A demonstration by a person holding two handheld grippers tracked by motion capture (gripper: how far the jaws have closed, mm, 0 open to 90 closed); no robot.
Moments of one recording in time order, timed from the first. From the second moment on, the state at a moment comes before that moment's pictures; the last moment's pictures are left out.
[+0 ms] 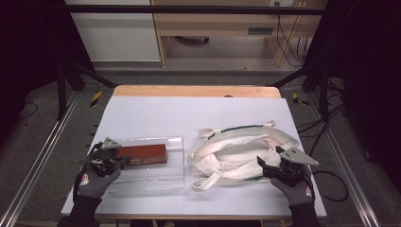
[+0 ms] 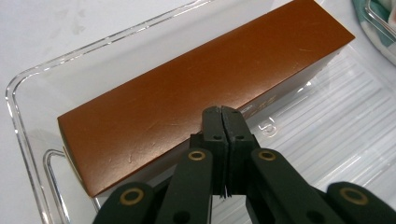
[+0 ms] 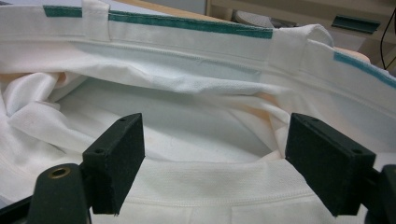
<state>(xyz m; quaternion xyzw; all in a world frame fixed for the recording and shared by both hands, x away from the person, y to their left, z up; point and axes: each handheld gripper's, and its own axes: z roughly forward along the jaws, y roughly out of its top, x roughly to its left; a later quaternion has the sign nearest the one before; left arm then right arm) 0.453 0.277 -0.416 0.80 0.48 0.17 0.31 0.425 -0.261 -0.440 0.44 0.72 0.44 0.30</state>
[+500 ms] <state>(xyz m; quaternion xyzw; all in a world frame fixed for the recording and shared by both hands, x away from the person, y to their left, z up) 0.456 0.276 -0.419 0.79 0.49 0.17 0.32 0.425 -0.260 -0.440 0.44 0.72 0.44 0.30</state>
